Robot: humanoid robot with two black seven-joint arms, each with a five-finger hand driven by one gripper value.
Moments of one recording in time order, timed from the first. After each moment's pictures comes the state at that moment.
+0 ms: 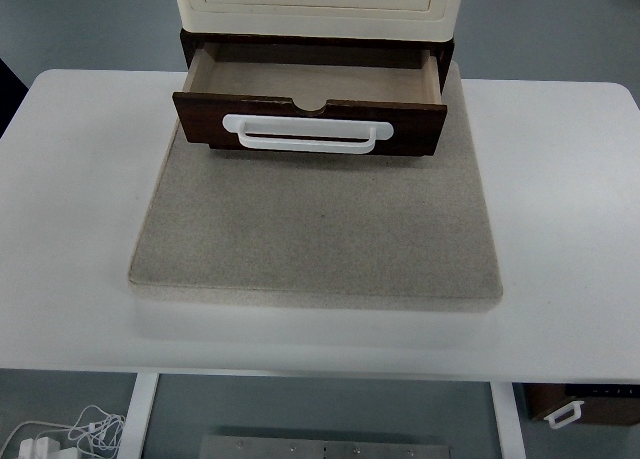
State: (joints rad) left arm -1.41 0.77 -0.60 -1.48 0.37 -0.36 -0.10; right arm 0.00 0.00 -0.01 0.18 -0.04 0.08 0.03
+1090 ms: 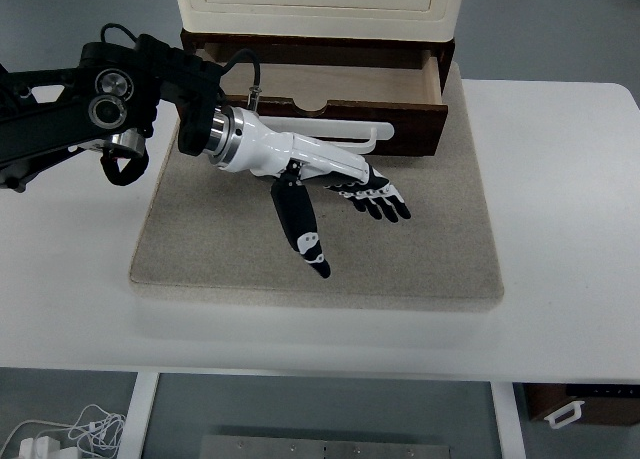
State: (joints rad) left arm -1.33 0.57 -0.24 -1.52 0.71 -0.60 0.30; right arm 0.00 0.00 -0.01 0.18 -0.04 0.08 0.03
